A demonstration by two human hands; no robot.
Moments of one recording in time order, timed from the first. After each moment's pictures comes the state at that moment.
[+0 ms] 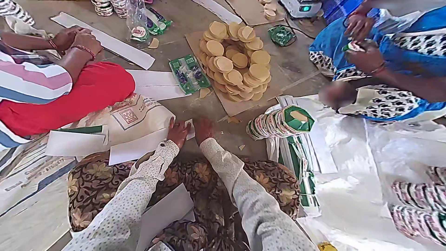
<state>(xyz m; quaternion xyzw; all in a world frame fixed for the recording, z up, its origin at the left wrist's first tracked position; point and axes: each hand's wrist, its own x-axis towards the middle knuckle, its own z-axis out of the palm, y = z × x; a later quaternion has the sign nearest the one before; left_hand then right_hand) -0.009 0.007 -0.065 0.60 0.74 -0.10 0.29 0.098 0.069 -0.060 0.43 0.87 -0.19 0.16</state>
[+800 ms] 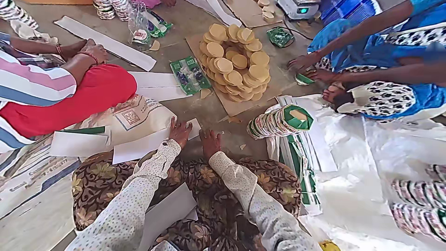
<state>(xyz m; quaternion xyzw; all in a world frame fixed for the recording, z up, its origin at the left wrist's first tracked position) -0.010 0.008 -0.066 0.60 0.74 -0.09 0.29 0.140 0.041 -0.056 0.41 0.86 -0.17 0.24</state>
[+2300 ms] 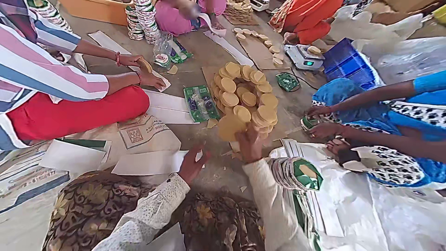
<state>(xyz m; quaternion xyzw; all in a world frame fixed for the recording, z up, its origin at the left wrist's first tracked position) 0.013 0.009 -0.031 0.37 0.66 0.49 0.43 0.145 0.167 0.058 0.50 0.79 -0.28 -0.20</state>
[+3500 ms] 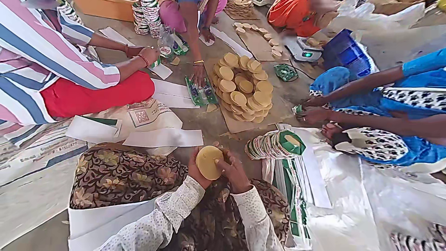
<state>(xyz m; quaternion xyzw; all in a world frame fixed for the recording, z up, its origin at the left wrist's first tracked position) 0.125 -0.048 -0.024 -0.11 0.12 0.77 0.62 0.232 0.025 0.016 0.46 0.64 -0.60 -0.16</state>
